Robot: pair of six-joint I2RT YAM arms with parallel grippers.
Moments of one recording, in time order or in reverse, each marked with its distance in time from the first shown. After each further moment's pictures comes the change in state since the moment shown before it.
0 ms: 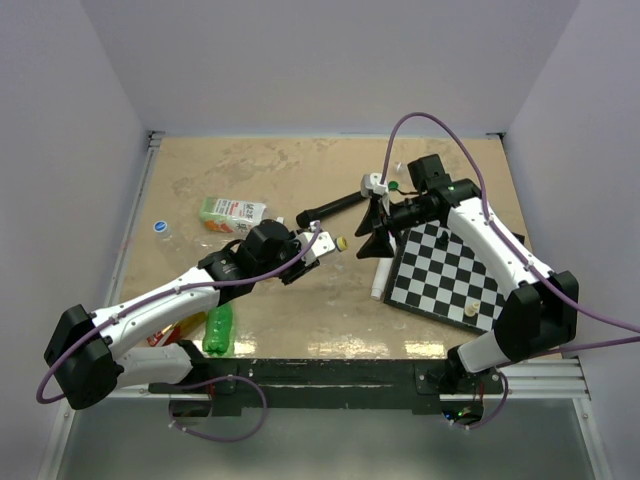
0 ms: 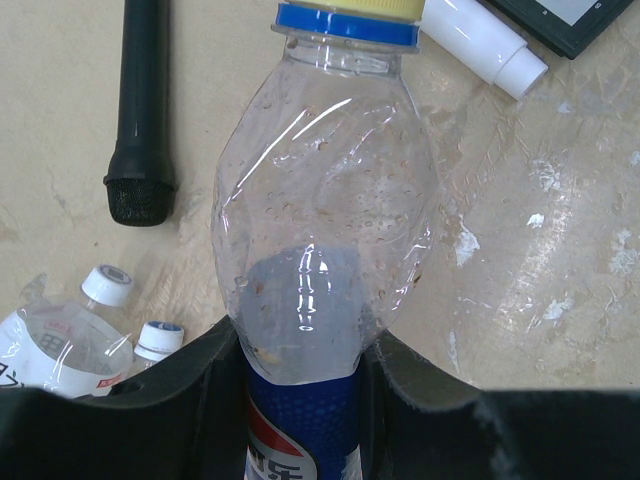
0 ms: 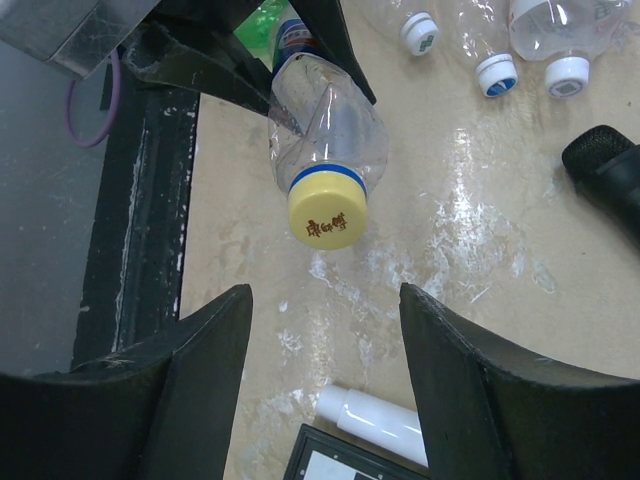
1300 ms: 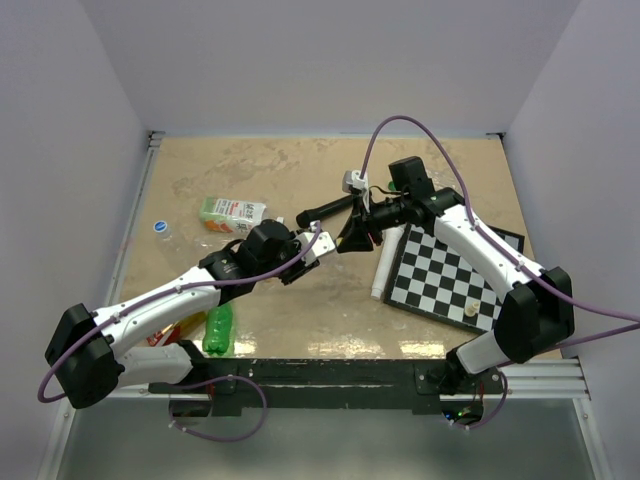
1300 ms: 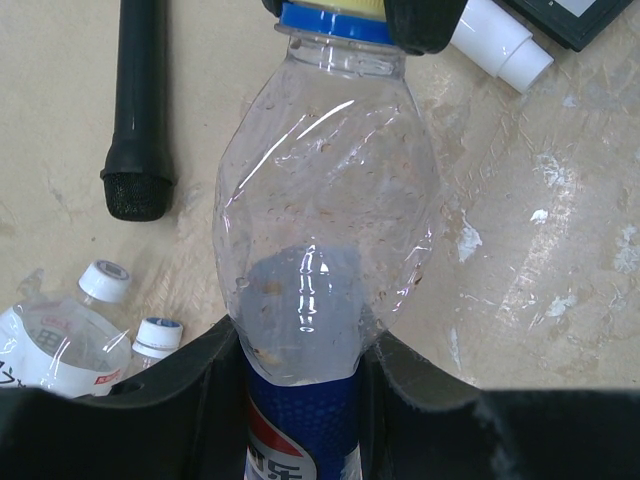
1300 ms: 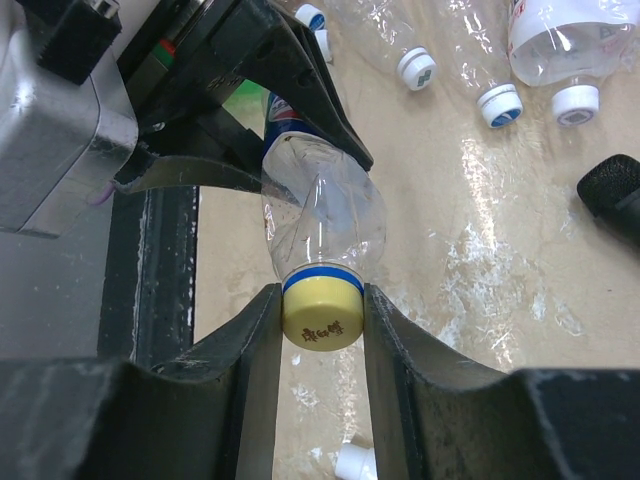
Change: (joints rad) left arm 0.000 0.008 0.000 -0.003 -0.004 0.000; right arm 0.122 0.004 -0.057 0.312 0.060 0.356
